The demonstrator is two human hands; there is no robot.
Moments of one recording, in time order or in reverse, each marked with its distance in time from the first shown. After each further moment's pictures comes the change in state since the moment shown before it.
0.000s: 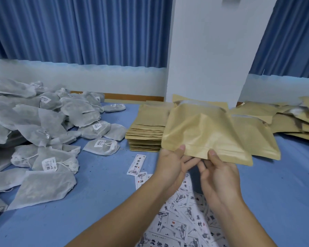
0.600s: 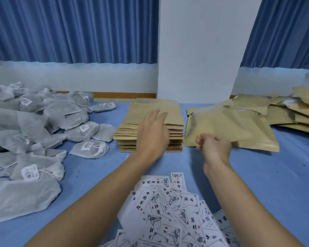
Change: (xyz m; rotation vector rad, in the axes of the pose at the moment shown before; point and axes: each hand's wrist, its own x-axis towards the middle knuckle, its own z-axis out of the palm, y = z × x) left_hand 0.079 0.038 -0.023 1.818 0.153 0.675; right_hand 0.084 -0.004 0.004 -0.538 0.306 -0.116
